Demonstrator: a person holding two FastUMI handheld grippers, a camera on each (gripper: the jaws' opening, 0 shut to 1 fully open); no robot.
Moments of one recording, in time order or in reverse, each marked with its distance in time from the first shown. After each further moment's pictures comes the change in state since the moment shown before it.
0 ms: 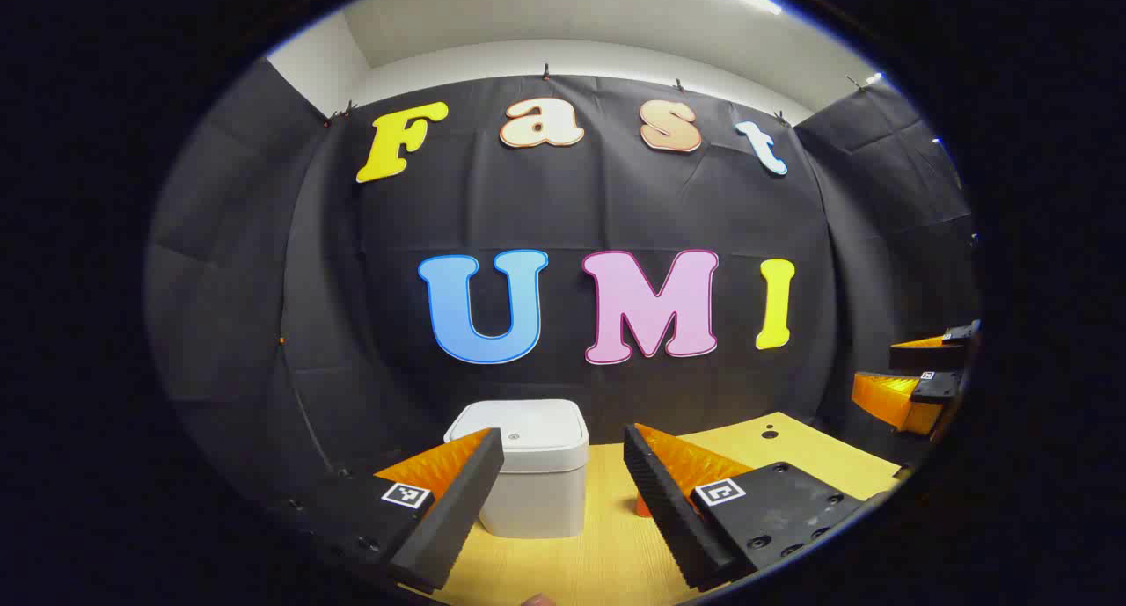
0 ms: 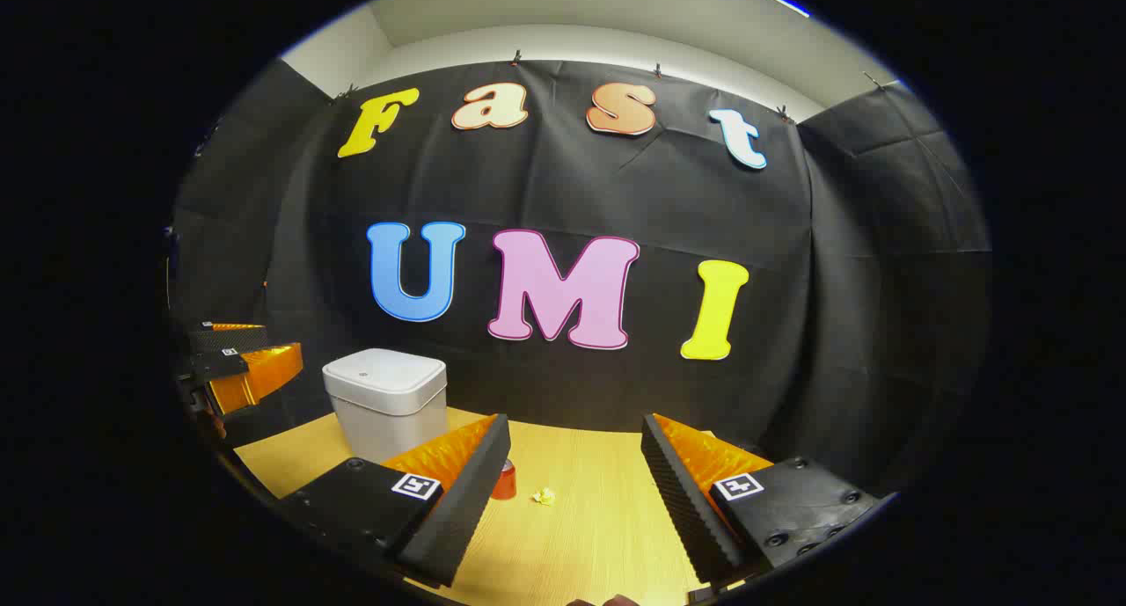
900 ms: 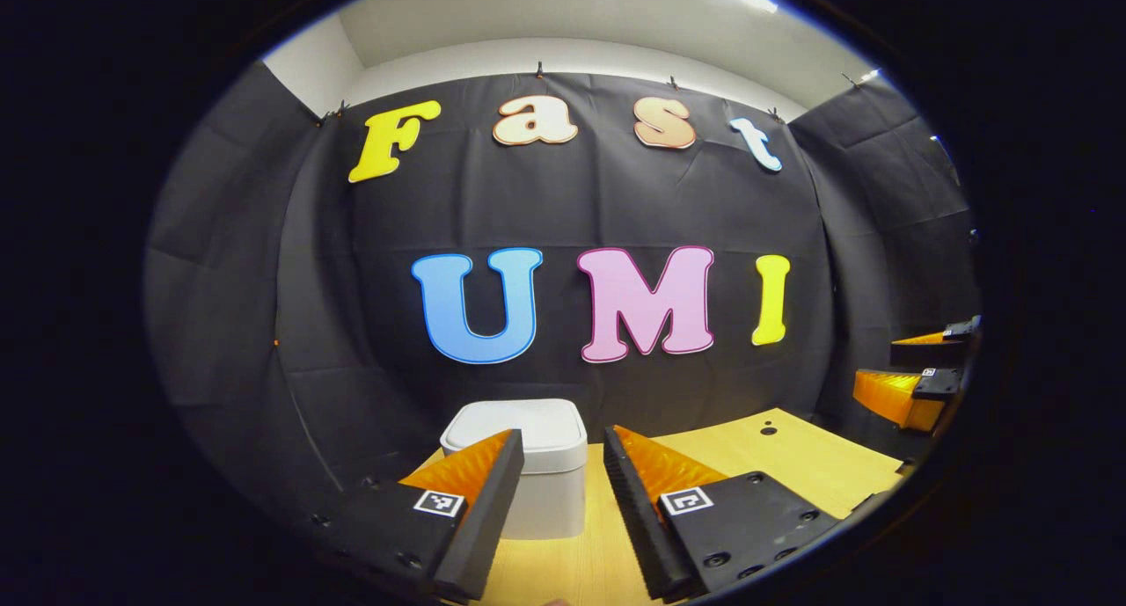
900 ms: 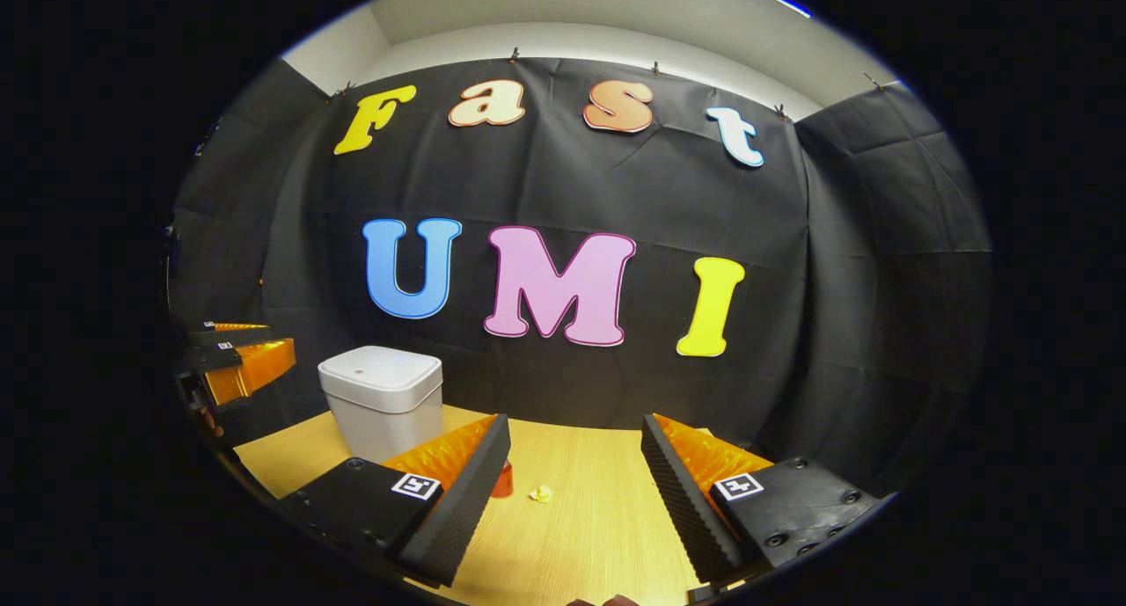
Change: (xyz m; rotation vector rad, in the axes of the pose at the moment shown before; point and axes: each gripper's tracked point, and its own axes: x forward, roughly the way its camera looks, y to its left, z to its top) left arm 0.005 -0.003 -0.003 0.012 0.016 -0.048; right arm -0.001 0.001 -0.002 -0.002 0.008 -0.009
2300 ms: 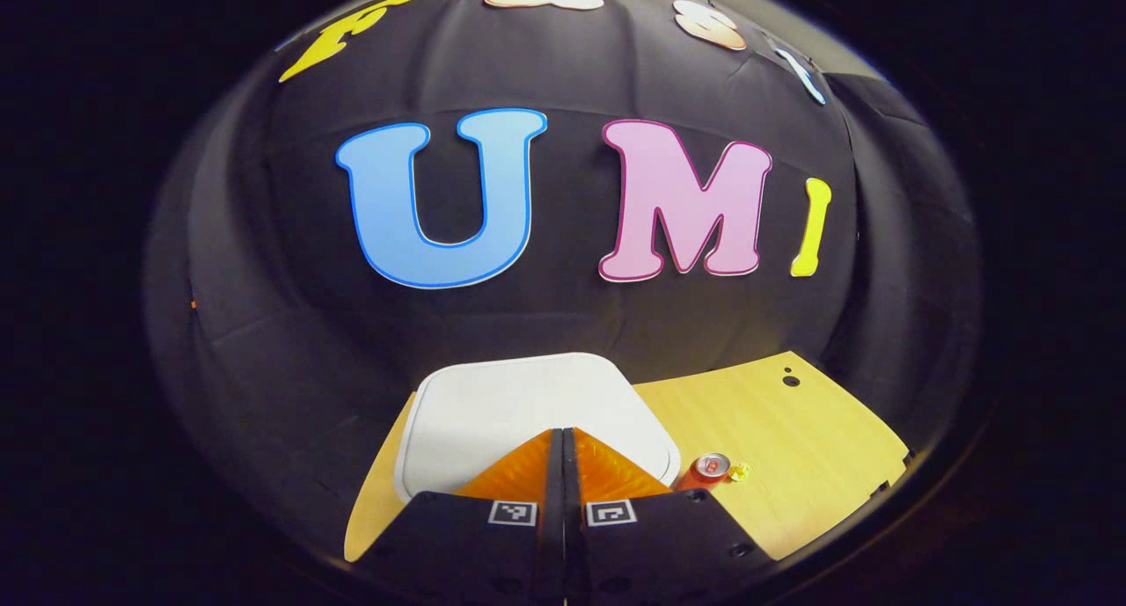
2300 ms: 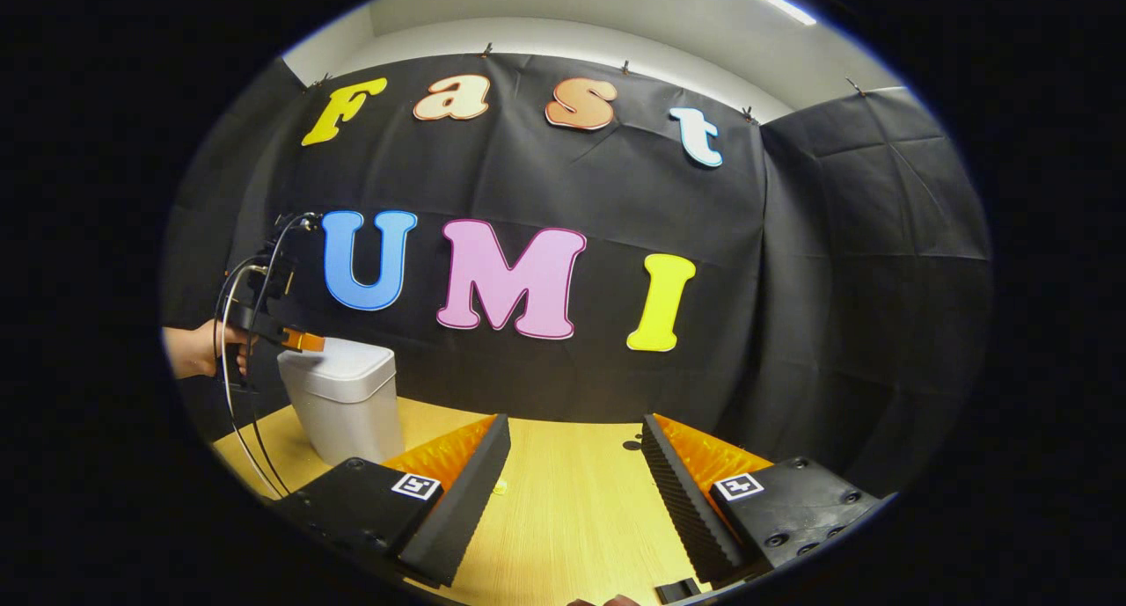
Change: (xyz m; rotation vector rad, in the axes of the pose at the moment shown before) left arm 0.210 0.073 -0.094 -0.036 0.399 -0.092; right arm -0.016 -0.051 -0.005 -0.023 0.024 -0.150
